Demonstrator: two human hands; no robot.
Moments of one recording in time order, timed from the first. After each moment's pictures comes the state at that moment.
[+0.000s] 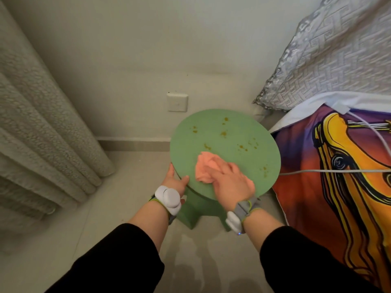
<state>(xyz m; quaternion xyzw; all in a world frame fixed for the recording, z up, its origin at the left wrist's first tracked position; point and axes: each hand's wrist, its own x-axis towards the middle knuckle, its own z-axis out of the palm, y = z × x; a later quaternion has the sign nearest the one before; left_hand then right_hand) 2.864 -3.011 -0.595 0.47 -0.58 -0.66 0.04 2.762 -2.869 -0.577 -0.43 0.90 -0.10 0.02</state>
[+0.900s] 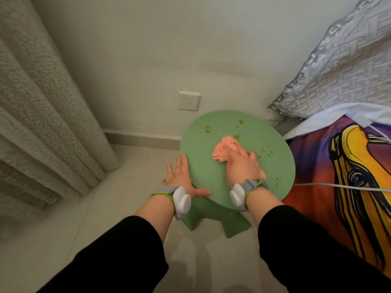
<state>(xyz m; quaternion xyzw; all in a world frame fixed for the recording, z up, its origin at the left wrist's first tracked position) 2.856 -3.031 -0.606 0.38 -0.85 -0.36 -0.09 2.704 -2.917 -0.581 -0.34 0.93 -0.12 0.05</state>
